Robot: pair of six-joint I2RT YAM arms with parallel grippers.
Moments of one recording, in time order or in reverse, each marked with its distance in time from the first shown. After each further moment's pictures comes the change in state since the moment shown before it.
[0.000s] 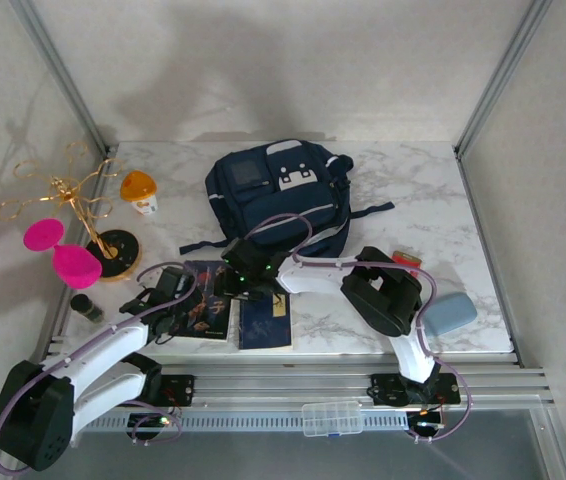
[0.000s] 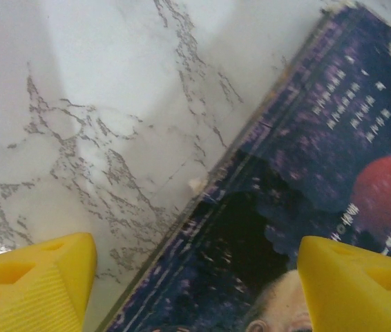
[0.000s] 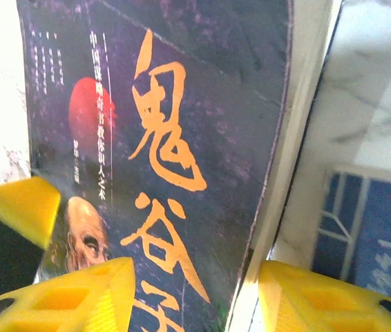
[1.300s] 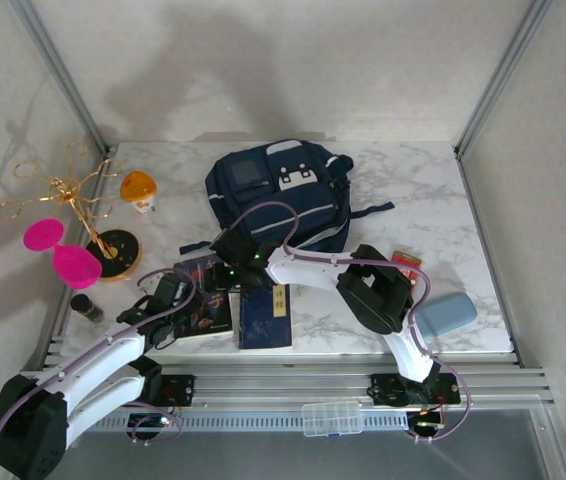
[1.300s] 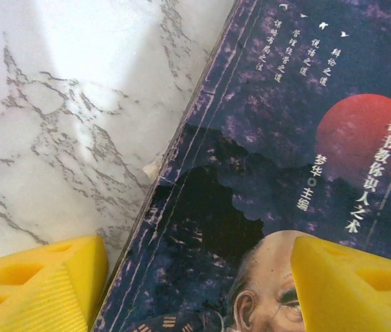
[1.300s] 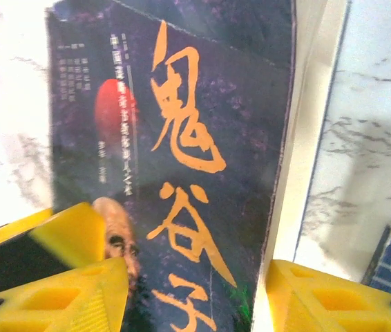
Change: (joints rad) left arm -0.031 -0.076 -0.055 0.027 0.018 -0.023; right arm 0.005 0.037 0.167 -0.153 -0.006 -0.155
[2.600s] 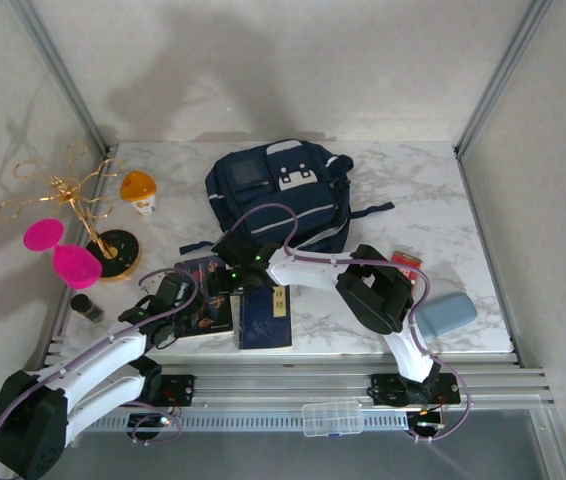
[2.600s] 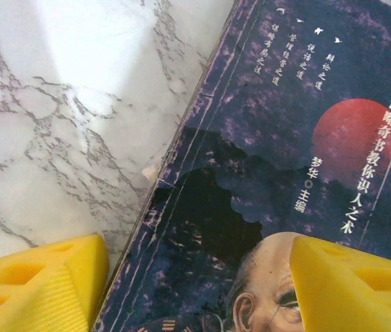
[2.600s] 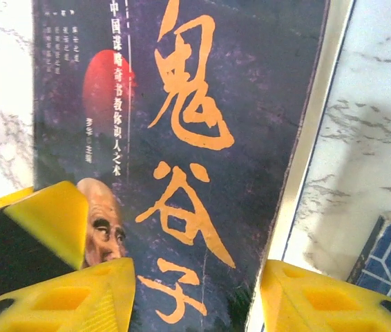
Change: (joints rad) left arm -0.017 0.015 0.000 0.016 -0.019 0.000; right arm 0.000 0.007 -0.017 -0.011 -0.015 -0.053
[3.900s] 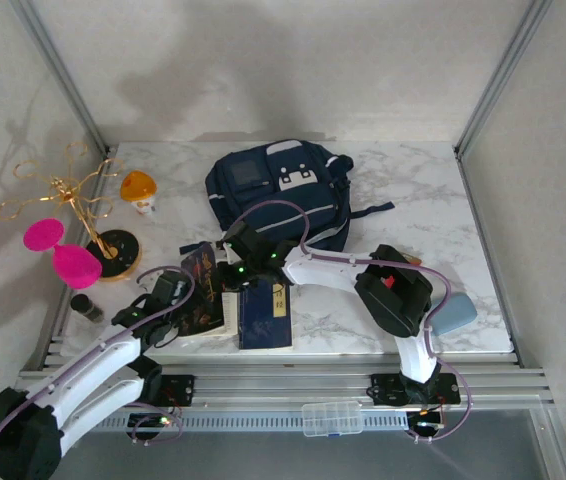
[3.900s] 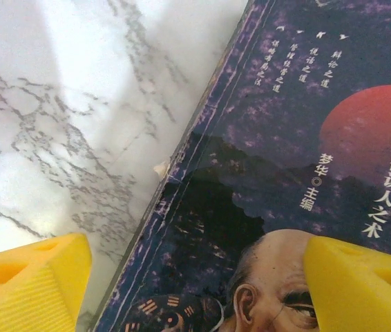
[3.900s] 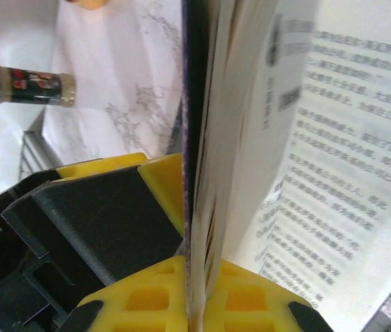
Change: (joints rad) left arm -0.007 -0.110 0.058 -0.110 0.032 -0.012; right arm -0.044 -0.126 -0.129 0.193 -0.232 -0.043
